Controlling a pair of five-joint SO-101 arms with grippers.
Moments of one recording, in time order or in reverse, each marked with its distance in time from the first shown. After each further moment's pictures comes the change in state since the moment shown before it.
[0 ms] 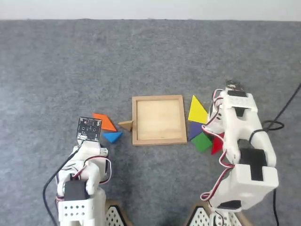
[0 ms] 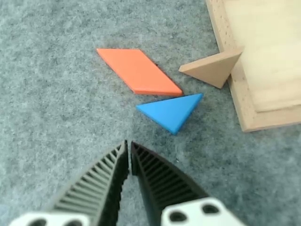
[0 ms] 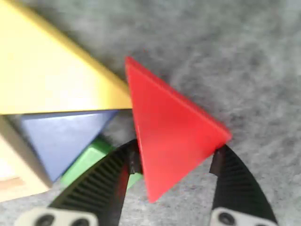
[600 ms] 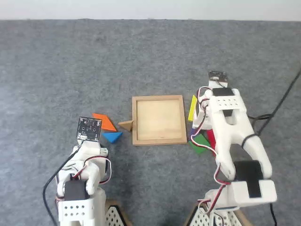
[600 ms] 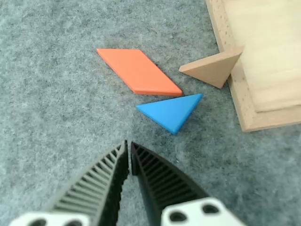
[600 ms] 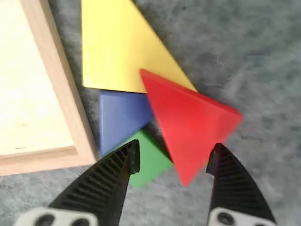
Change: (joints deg) left arm 0.0 0.0 0.0 0.0 0.0; right arm -6.1 -9.1 0.0 3.3 0.1
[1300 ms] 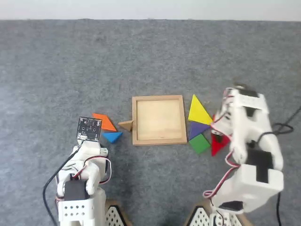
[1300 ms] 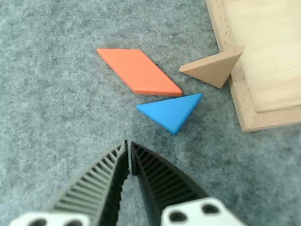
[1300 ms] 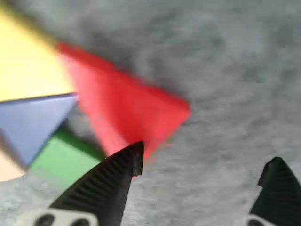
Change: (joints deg) left arm 0.0 0.0 0.0 0.0 0.0; right arm 15.6 10.7 -1.5 1.9 4.0
